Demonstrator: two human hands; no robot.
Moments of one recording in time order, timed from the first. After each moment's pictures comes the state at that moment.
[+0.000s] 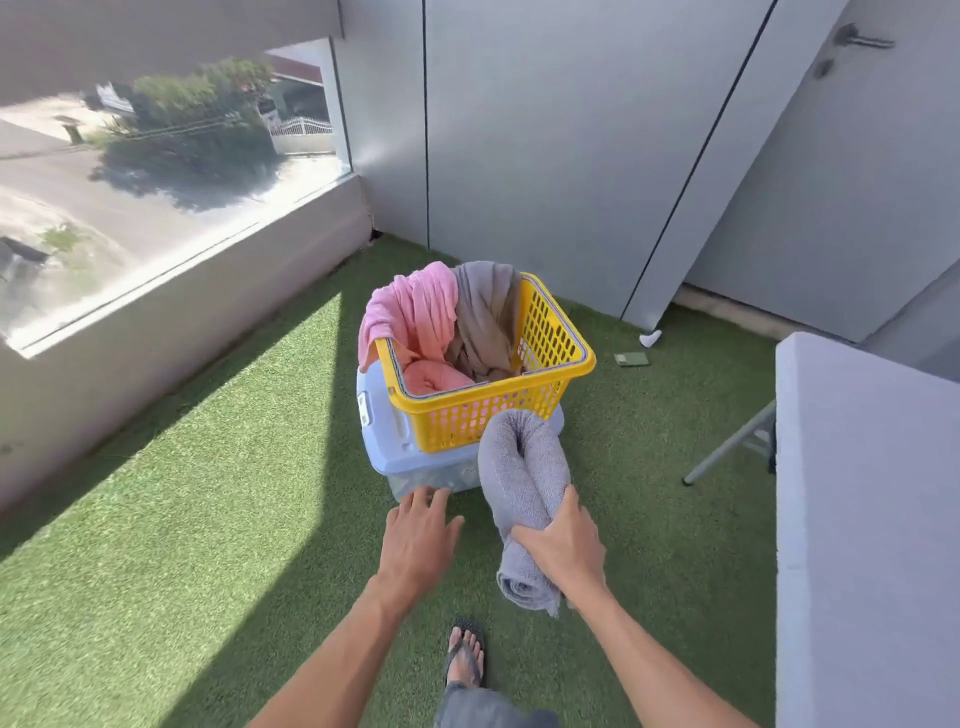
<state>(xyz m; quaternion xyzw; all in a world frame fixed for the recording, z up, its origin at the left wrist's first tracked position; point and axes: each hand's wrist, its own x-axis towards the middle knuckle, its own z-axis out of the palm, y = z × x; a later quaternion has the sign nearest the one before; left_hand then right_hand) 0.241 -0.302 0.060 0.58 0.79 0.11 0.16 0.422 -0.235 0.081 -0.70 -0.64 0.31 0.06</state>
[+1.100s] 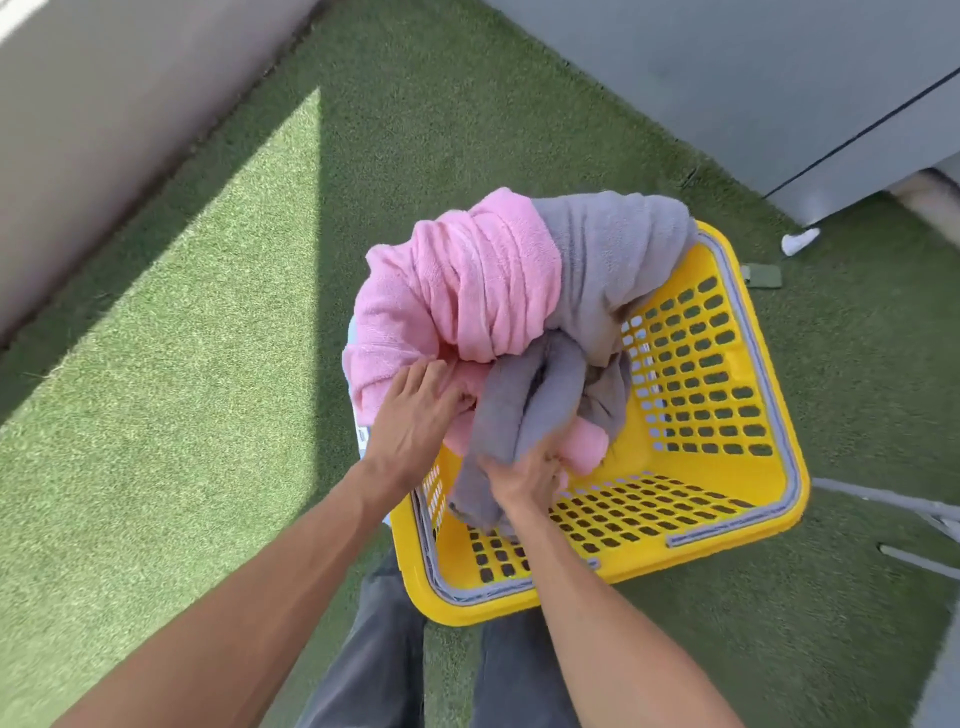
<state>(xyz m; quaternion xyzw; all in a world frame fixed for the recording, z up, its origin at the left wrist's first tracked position) -0.050 0.122 -0.101 0.69 0.72 0.07 0.09 0.111 0.139 -0.147 -0.77 -0.50 0.37 -0.10</state>
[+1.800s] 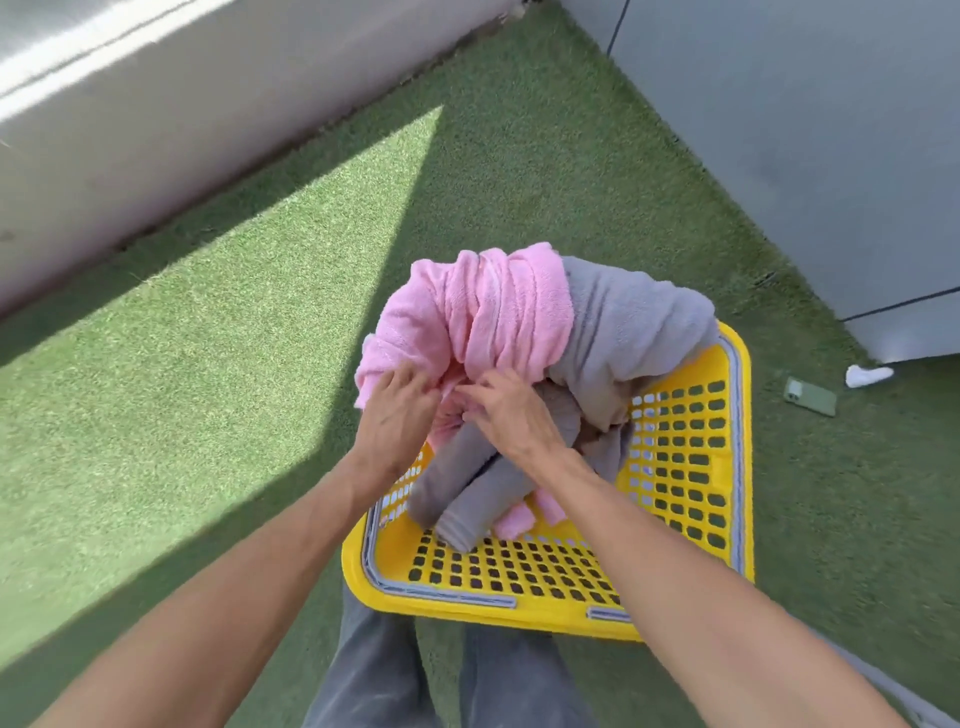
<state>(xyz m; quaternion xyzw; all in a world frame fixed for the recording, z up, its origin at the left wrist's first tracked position) -0.028 0.132 -0.067 0.57 0.82 -0.02 0.09 0.092 0.268 -0.095 -0.18 -0.95 0.27 -0.01</state>
